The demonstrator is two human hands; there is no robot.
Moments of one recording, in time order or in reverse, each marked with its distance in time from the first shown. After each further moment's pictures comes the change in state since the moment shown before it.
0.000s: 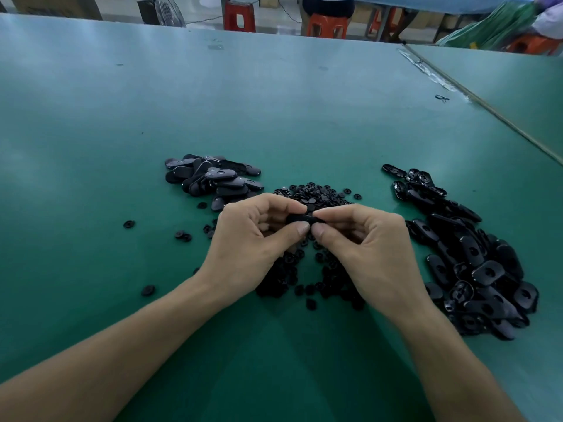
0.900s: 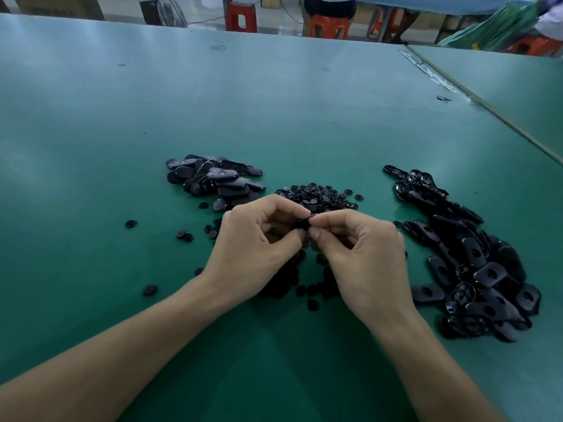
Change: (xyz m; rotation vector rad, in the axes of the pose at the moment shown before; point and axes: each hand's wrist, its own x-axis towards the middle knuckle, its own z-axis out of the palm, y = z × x) left_hand -0.002 0.000 0.003 0.105 -0.003 0.029; right_hand -0.007 -0.001 0.016 -0.115 0.107 -0.051
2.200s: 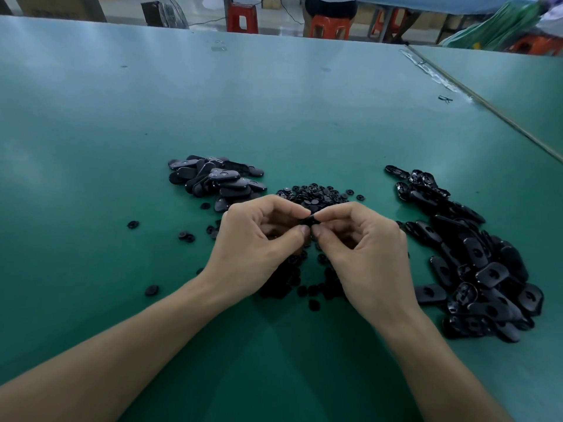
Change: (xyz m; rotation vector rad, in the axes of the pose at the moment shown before) left_hand 0.001 -0.002 -0.002 -0.104 -0.005 -0.026; right_hand 0.002 0.000 -0.002 0.028 -0.010 -0.021
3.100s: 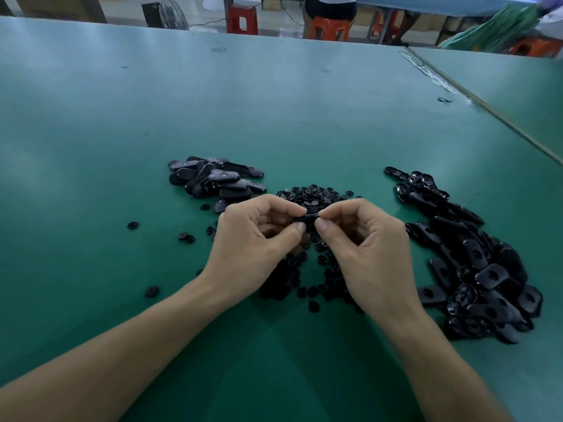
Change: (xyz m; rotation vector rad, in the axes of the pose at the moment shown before) left_hand 0.001 -0.001 0.000 -0.012 0.047 -0.004; right_hand 0.003 0.000 -0.003 0.078 0.028 0.013
